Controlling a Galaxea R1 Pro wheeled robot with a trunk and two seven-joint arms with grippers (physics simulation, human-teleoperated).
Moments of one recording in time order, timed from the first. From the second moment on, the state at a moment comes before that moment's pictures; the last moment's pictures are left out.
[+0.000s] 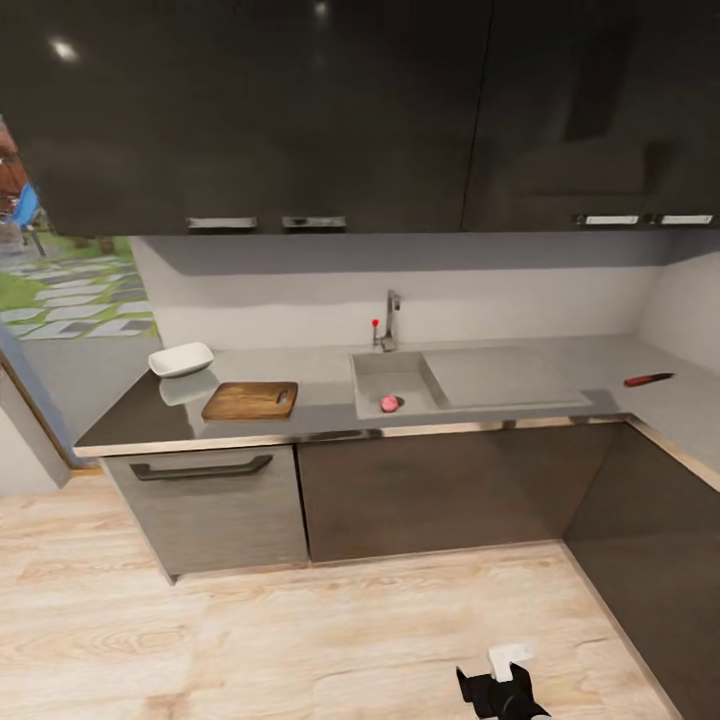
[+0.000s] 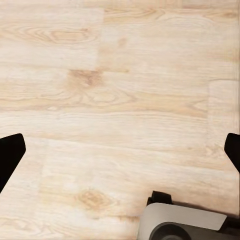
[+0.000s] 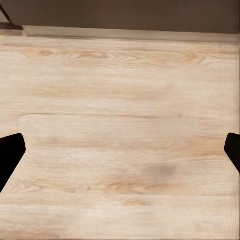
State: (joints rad) left arm 0.00 0.07 0.20 -0.50 0.01 -0.27 0.03; right arm -0.51 -0.03 0.13 -0.02 -0.03 -0.33 0.04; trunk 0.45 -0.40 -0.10
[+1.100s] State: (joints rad) left arm 0.00 0.07 0.20 -0.49 0.01 -0.27 0.03; right arm -0.51 -0.03 0.13 -0.02 -0.03 -0.33 0.04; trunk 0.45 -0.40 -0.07
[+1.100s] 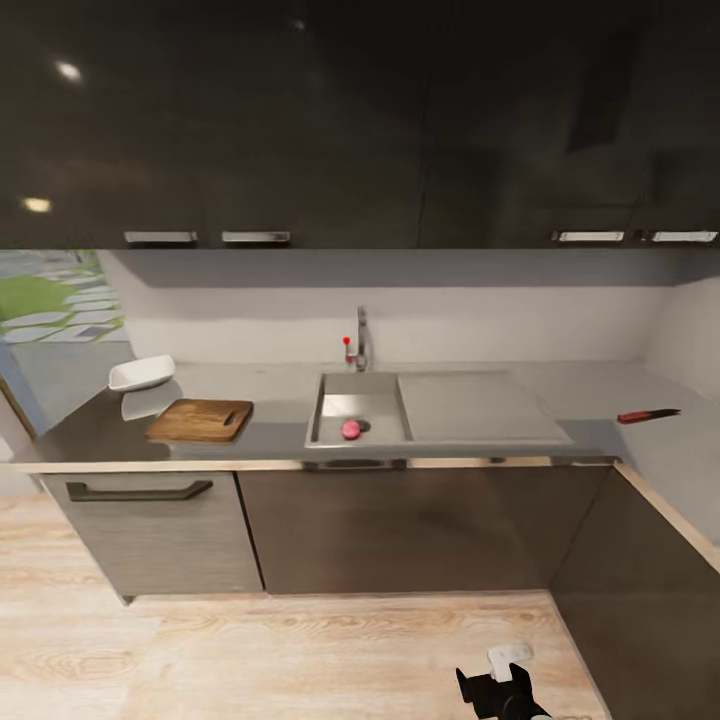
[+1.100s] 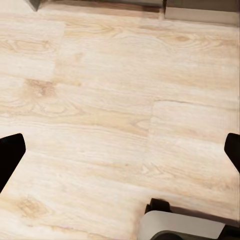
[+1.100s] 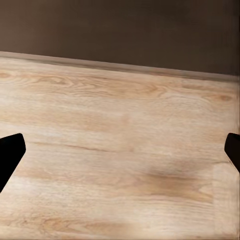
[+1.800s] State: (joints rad) left arm 0.00 0.09 0.20 -0.86 0.01 -0.06 0.04; right arm -0.51 -0.03 0.13 -0.02 -0.03 -0.33 0.04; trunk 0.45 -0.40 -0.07
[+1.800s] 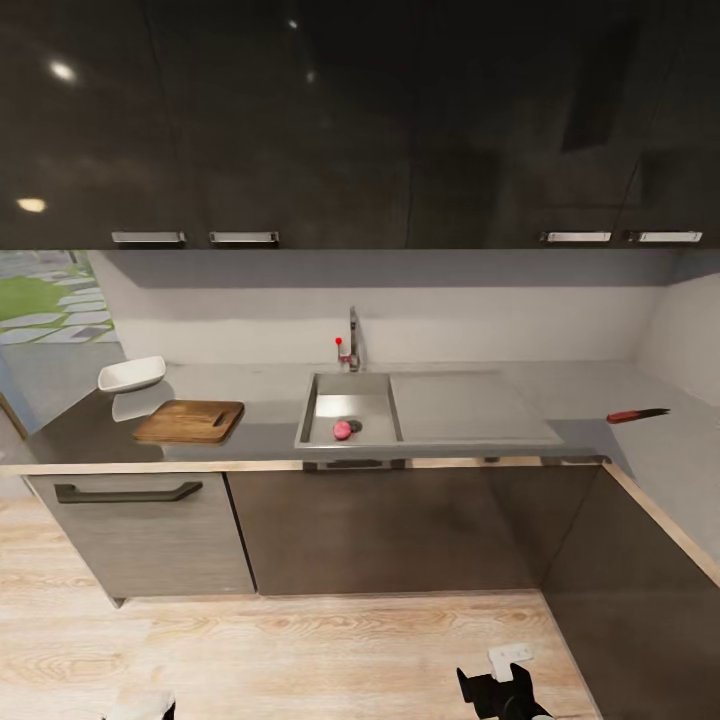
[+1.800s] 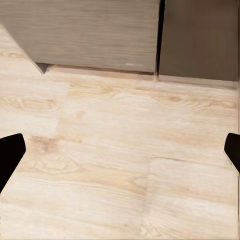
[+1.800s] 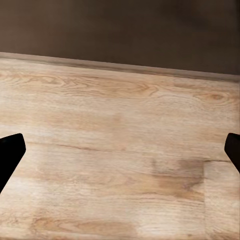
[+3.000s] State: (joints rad) left arm -0.51 -0.07 0.01 -1.47 0.01 0.80 0.04; right arm -0.51 -0.03 0.13 -0.02 -0.03 -0.33 0.04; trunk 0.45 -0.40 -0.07
